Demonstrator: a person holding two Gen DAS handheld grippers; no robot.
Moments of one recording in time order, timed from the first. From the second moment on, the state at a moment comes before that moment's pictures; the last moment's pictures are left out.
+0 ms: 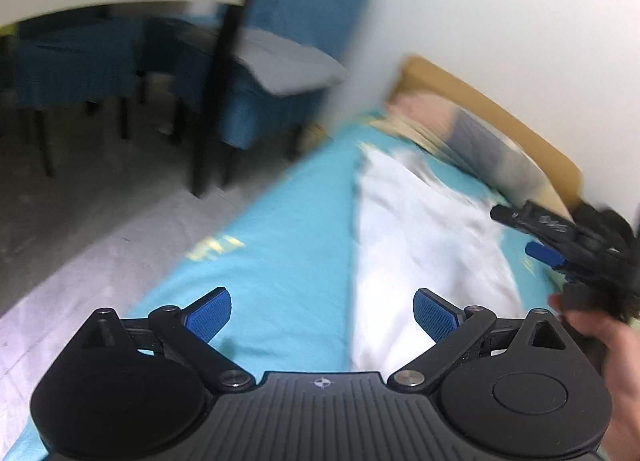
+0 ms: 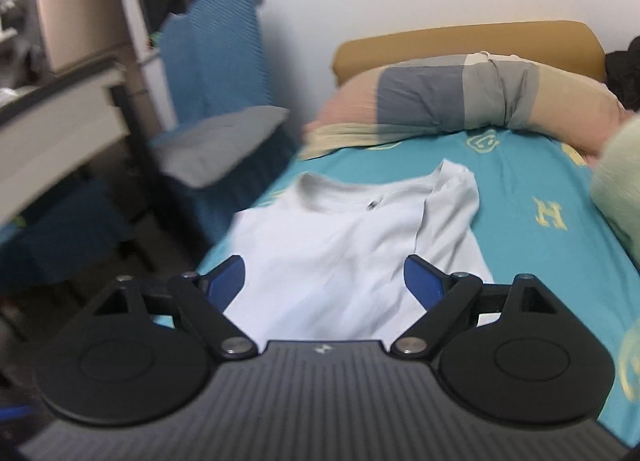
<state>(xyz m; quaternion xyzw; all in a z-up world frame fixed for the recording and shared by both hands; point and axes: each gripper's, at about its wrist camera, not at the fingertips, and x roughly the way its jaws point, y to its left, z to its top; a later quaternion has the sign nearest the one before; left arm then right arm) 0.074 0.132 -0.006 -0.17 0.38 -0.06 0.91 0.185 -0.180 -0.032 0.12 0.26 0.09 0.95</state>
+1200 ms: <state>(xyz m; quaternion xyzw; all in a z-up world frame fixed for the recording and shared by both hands) -0.046 0.066 0.008 0.11 0.60 -0.02 0.79 -0.036 -0.276 -0.016 0.26 0.26 0.09 0.92</state>
